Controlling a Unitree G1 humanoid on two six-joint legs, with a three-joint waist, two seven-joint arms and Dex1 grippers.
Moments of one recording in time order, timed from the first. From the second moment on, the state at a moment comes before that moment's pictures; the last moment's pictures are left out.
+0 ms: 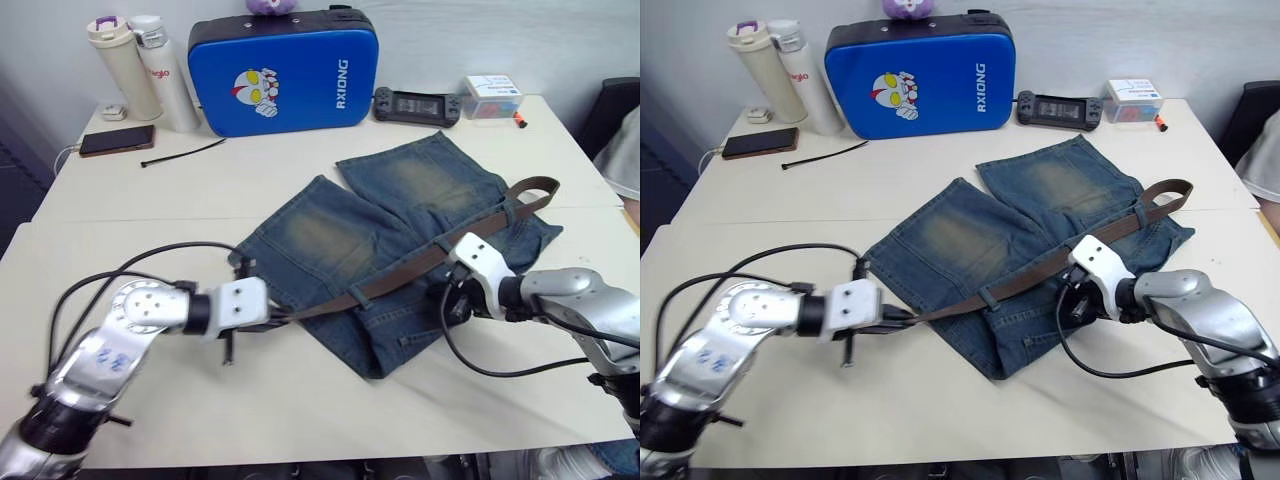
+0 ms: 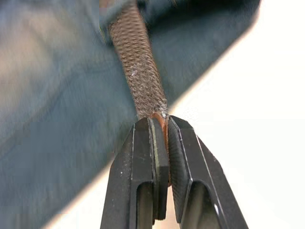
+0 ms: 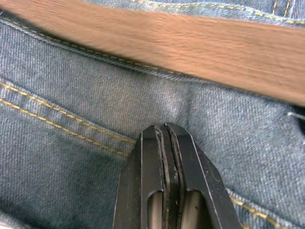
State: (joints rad) left arm -0.14 0.92 -0.05 -0.47 -0.18 0.38 -1.00; right arm -0.43 -0.95 0.17 -0.23 0.45 0.92 0.77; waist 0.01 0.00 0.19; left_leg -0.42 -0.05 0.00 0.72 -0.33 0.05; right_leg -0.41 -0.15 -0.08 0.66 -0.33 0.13
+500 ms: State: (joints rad) left arm 0.61 0.91 0.61 -0.39 -0.14 0.15 -1.01; right arm -0.55 -0.89 0.27 -0.07 0.35 0.85 0.93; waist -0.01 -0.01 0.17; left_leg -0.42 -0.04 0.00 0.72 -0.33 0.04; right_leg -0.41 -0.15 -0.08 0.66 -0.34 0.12
